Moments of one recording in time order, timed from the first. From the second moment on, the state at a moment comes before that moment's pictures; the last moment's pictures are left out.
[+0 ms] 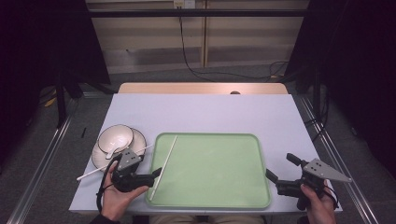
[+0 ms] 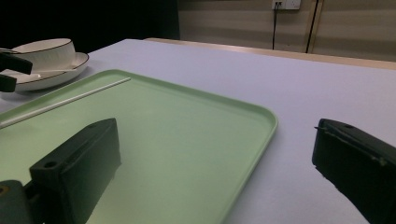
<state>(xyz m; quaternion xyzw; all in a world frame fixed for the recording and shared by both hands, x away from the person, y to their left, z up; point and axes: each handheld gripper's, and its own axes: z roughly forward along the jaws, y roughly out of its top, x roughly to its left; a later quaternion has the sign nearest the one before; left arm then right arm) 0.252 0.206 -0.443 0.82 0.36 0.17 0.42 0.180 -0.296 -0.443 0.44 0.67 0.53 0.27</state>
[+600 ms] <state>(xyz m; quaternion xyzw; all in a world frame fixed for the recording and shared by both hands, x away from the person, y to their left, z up) 0.231 0.239 -0.437 0.83 0.34 0.17 0.41 0.180 -0.296 -0.443 0.44 0.67 0.53 0.27</state>
